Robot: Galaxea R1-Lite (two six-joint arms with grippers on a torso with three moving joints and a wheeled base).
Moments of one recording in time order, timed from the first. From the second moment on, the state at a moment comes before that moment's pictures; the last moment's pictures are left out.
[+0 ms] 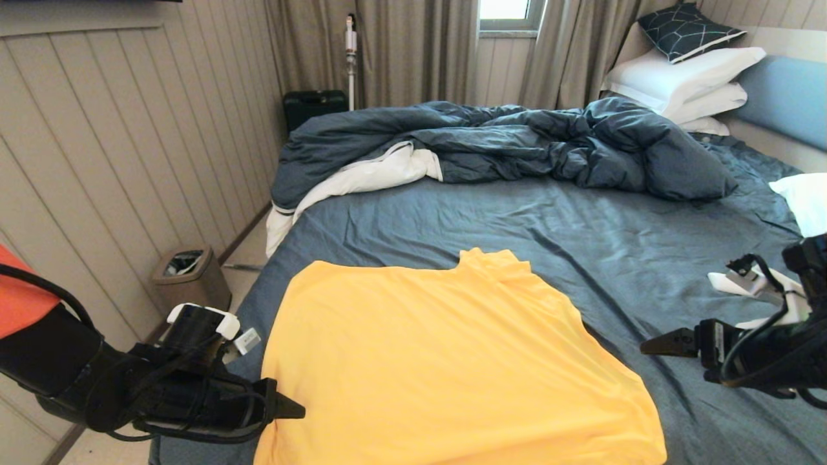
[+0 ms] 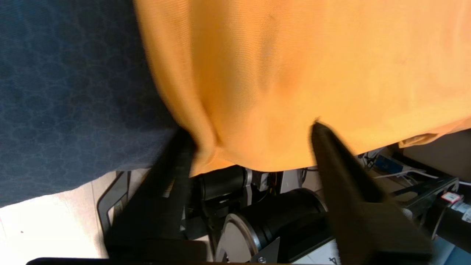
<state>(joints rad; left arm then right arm) -0.27 1.91 -0.56 -0.29 -0.43 -0.43 -0.13 1.45 -0.80 0.26 0.27 0.26</state>
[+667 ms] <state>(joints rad) -0.27 1.92 -0.55 -0.32 -0.43 -0.42 -0.16 1.43 -0.79 0.26 0.28 0.25</state>
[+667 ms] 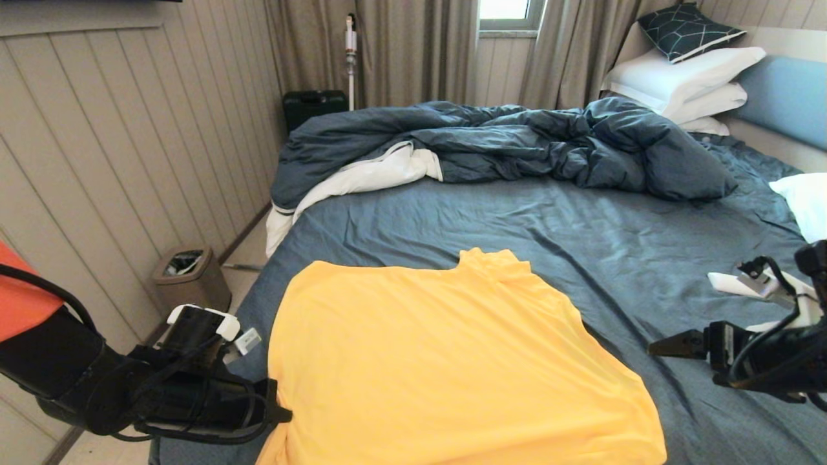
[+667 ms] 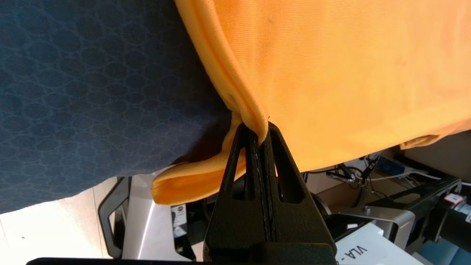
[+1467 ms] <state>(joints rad) -0.17 1.75 -0.57 -0.30 -0.42 -0.42 -0.16 1.42 -0.78 0.32 0.29 0.25</state>
